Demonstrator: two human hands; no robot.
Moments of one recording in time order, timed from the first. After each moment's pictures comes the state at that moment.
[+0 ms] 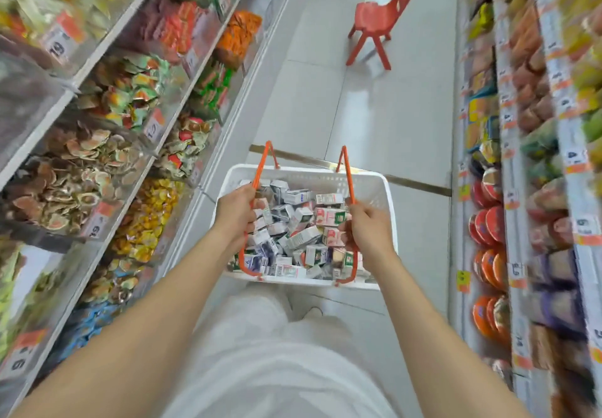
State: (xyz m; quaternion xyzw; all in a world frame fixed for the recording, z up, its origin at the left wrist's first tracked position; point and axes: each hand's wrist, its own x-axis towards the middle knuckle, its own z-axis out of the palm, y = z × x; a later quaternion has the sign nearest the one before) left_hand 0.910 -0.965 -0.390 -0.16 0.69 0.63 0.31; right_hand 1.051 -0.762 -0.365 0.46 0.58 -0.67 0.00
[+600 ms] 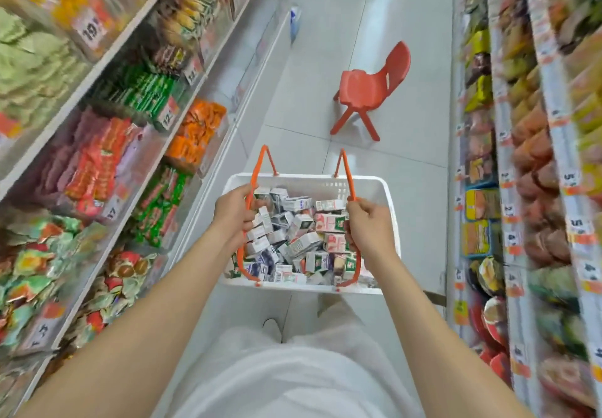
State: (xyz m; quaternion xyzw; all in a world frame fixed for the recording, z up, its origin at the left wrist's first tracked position) left_hand 0.431 -0.606 -0.375 -0.22 0.64 0.66 0.32; right_hand 0.575 -0.401 -0.357 0.43 0.65 -0.62 -0.02
